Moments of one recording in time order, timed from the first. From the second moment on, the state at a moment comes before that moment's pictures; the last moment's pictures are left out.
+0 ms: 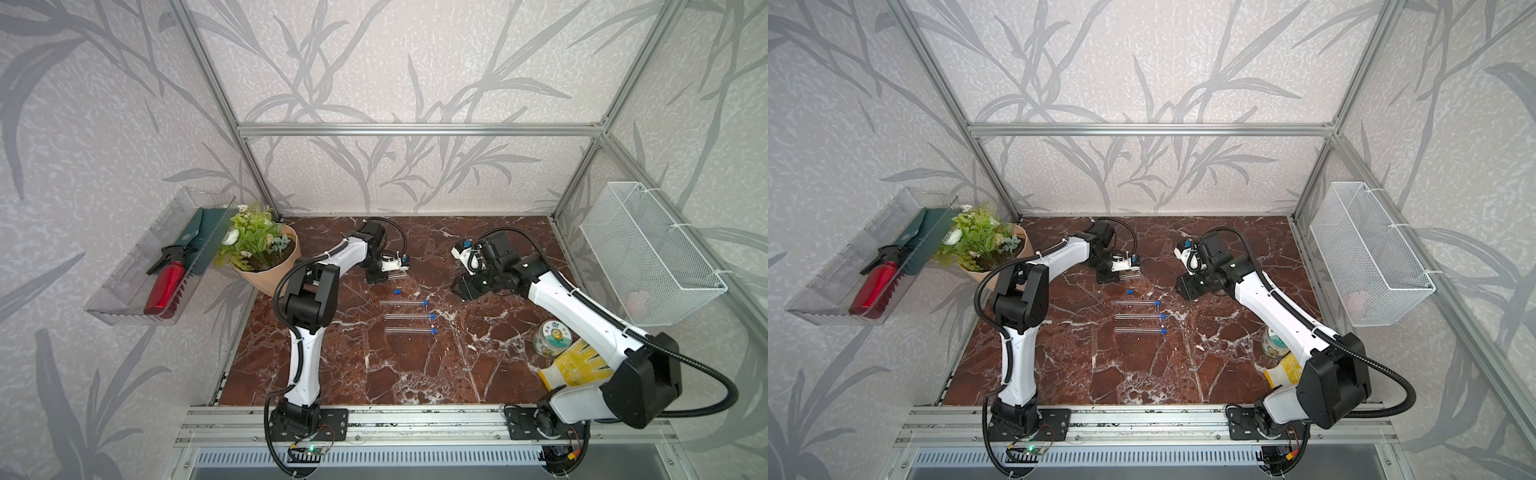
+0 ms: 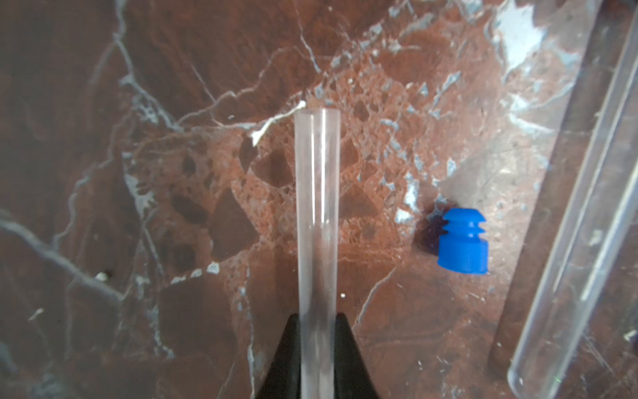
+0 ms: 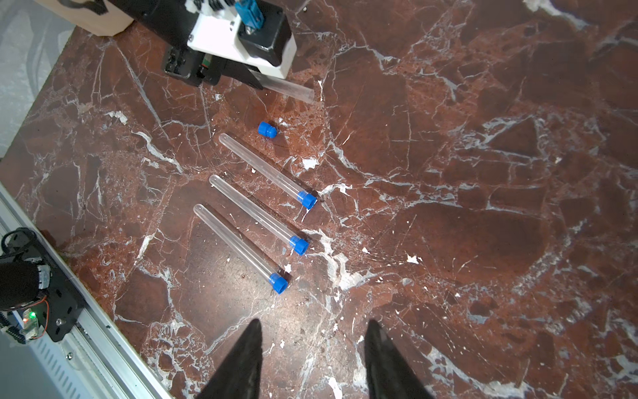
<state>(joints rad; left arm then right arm) -0.30 2.13 1.62 -0.77 0.21 1.08 0.49 1.43 1.22 -0.76 -0.26 0.08</state>
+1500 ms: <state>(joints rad) -0.42 1.38 1.02 -0.41 0.56 0.62 0.55 1.77 1.65 -0.90 -0.69 0.46</state>
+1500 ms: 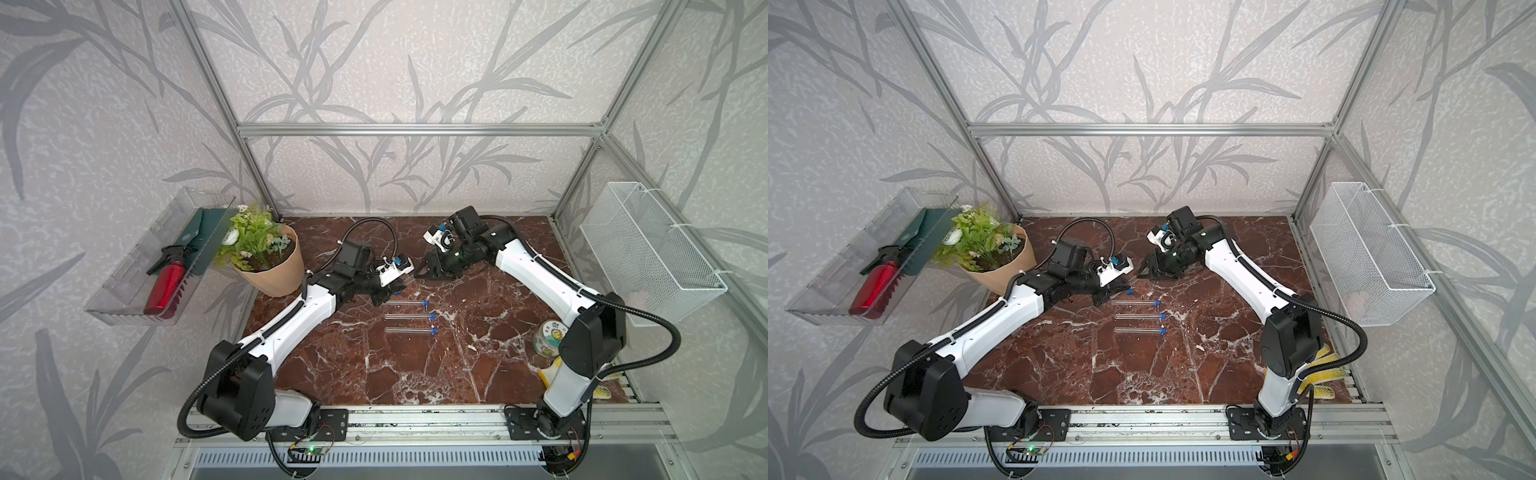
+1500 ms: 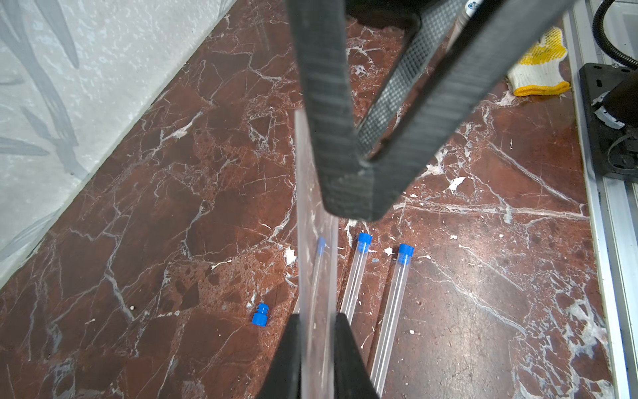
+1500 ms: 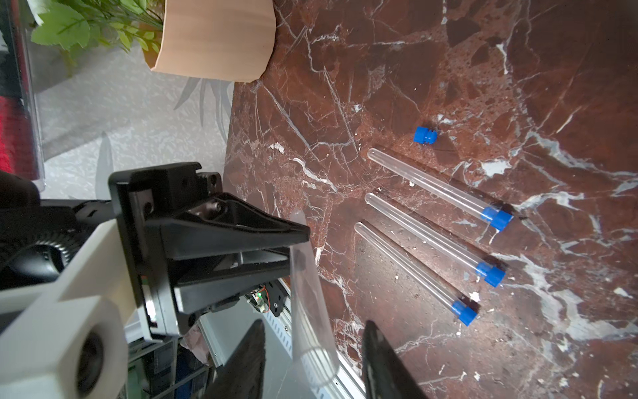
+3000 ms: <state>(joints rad) -0.45 1.32 0.95 -0.41 0.56 0.65 0.57 1.79 1.65 -0.90 -0.78 0.49</state>
